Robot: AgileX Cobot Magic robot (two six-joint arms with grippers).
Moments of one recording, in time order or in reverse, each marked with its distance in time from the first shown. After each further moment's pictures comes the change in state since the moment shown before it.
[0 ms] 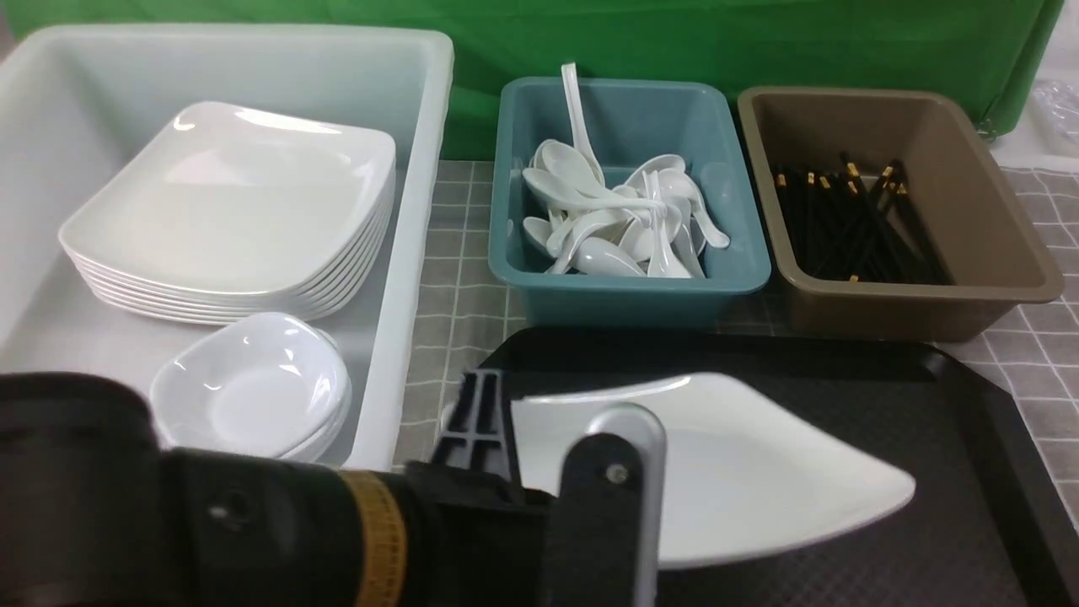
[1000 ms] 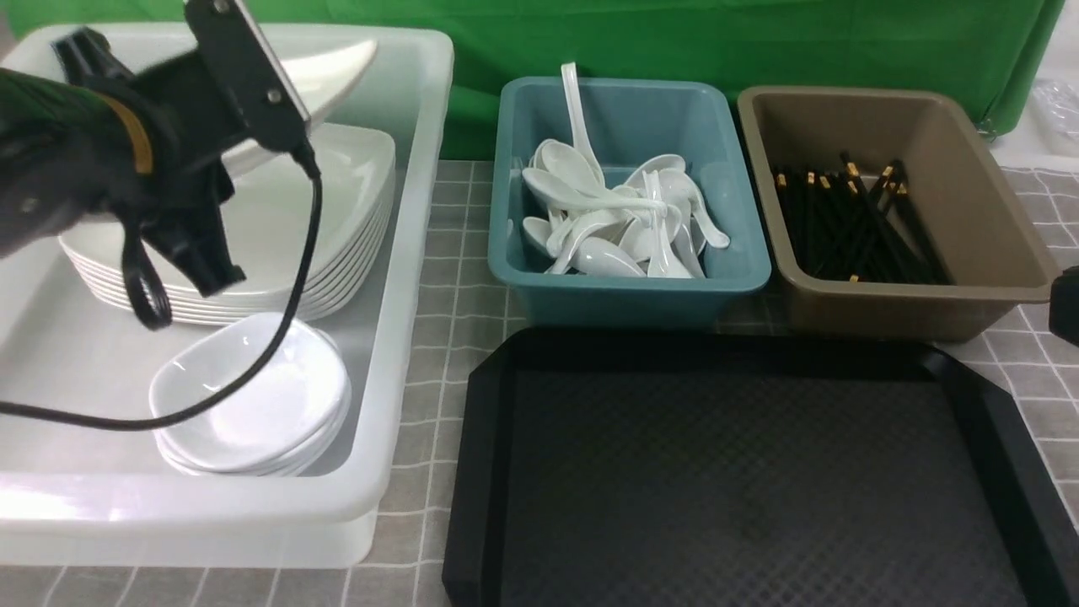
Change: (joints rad) right arm 0.000 0.344 -0.122 -0.034 -0.132 -0.021; left arm 0.815 0.285 -0.200 0.427 -0.110 -0.259
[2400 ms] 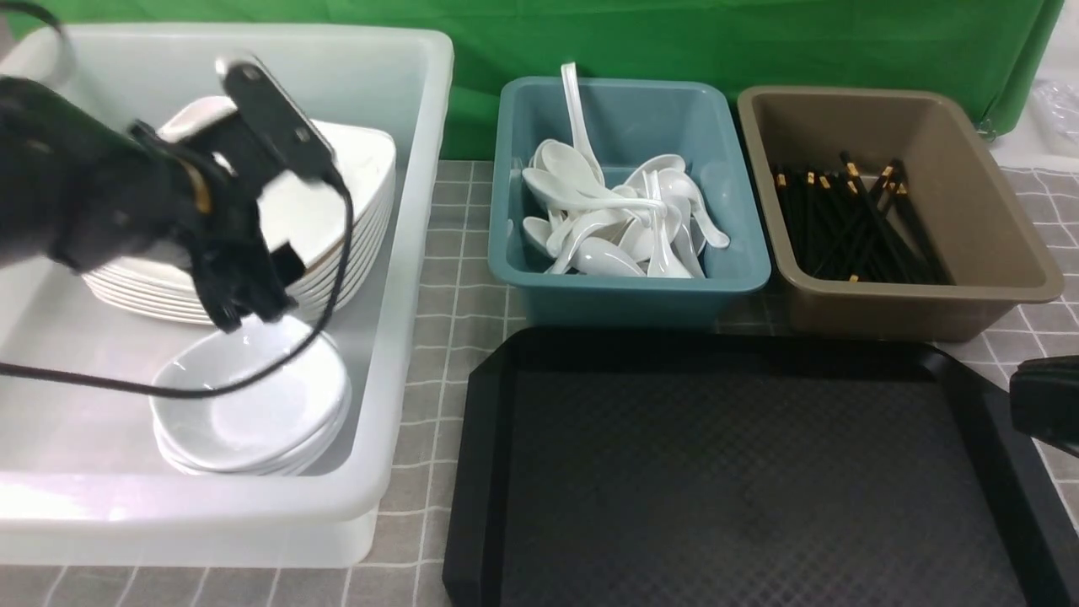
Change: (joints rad) right arm 0.000 0.000 0.000 0.204 0.055 -0.141; left arm 0.032 0.073 -0.004 -0.230 -0.028 -0.092
